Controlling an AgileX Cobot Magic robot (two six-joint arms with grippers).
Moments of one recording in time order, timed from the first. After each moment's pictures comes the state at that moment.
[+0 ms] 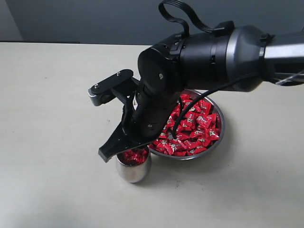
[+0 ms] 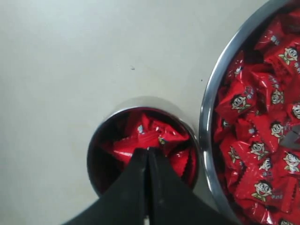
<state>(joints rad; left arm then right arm) 0.22 0.00 0.00 0.00 0.34 0.03 1.03 1.83 -1.26 0.11 0.78 0.00</state>
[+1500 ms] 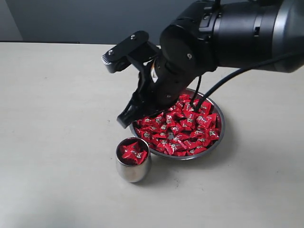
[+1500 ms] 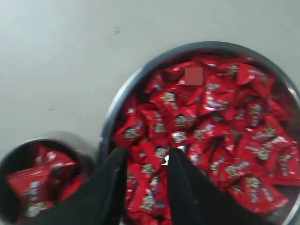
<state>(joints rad) 0.22 0.00 0.00 0.00 0.34 0.03 0.97 1.73 -1.26 -0.19 0.74 0.11</state>
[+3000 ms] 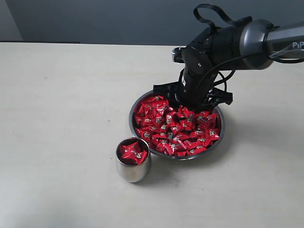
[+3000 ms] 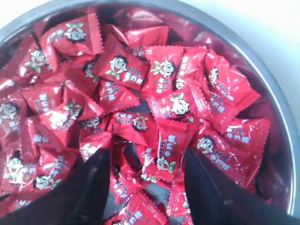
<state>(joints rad) 0.22 0.00 0.00 0.00 0.34 0.03 0.74 1.95 -1.26 -0.29 0.69 0.90</state>
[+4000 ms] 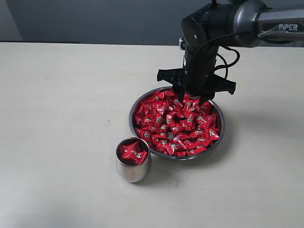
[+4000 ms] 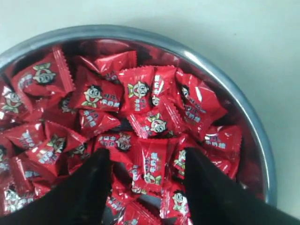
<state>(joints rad) 0.22 0.00 0.00 0.00 0.34 0.03 0.68 2.04 -1.49 -0.19 0.94 0.86</state>
